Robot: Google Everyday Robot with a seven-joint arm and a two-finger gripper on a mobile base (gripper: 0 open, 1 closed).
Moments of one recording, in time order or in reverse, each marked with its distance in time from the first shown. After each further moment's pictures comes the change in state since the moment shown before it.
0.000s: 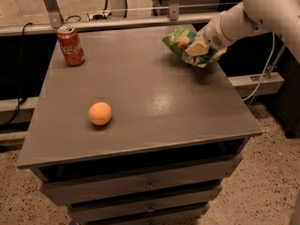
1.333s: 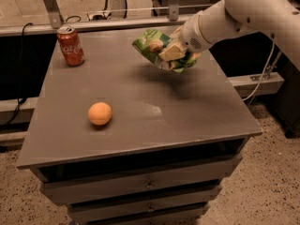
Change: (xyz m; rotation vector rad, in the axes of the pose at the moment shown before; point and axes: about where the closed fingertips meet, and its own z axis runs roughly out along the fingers) arm -0.074 0.090 -0.004 -0.140 -0.112 -0.056
